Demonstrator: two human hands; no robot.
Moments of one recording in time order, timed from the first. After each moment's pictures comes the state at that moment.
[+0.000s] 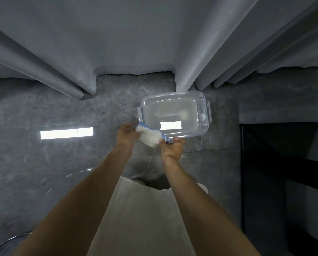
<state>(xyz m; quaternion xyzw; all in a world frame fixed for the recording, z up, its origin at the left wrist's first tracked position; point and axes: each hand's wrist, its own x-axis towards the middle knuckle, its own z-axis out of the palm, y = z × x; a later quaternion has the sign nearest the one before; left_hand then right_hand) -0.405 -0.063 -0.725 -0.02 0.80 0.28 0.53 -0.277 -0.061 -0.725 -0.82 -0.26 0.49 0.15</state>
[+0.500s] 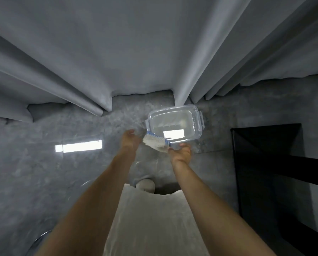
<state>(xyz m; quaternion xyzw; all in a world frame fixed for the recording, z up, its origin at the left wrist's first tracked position) -0.424 -0.057 -0.598 0.02 0.82 0.26 0.52 -0.275 -0.057 -0.611 -0.83 -0.27 0.48 0.11</state>
